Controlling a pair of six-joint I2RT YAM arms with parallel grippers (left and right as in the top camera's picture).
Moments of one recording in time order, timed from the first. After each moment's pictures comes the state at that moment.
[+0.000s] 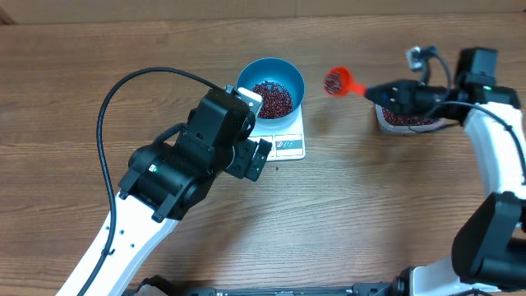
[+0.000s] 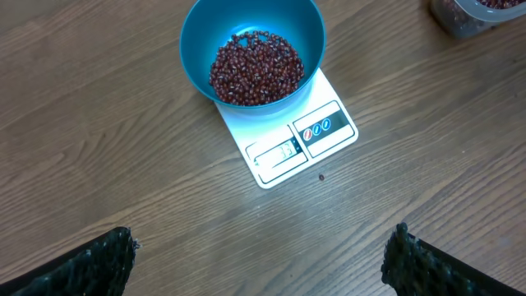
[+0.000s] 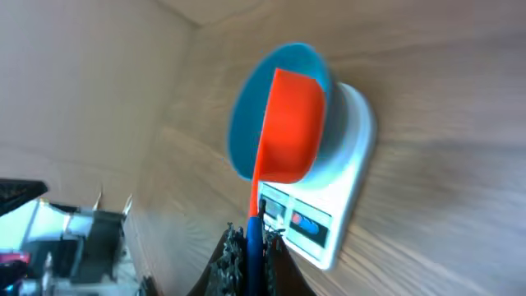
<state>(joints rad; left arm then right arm) -0.60 1.29 1.43 -1.05 -0.15 -0.10 -0.16 1.70 1.34 -0.70 -1.07 -0.06</state>
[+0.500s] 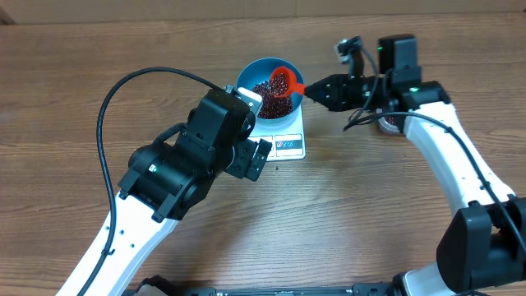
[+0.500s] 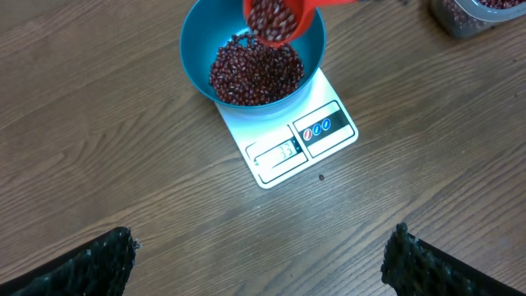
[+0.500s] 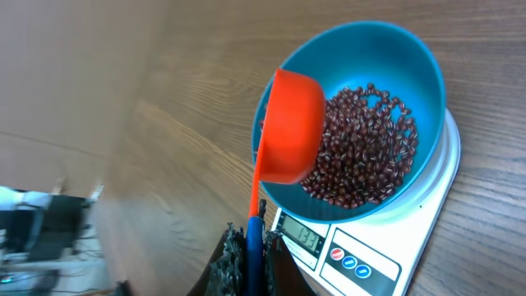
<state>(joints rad) -0.60 1.29 1.43 -1.05 -0.15 -0.10 0.18 1.70 1.34 -0.50 -0.77 0.19</state>
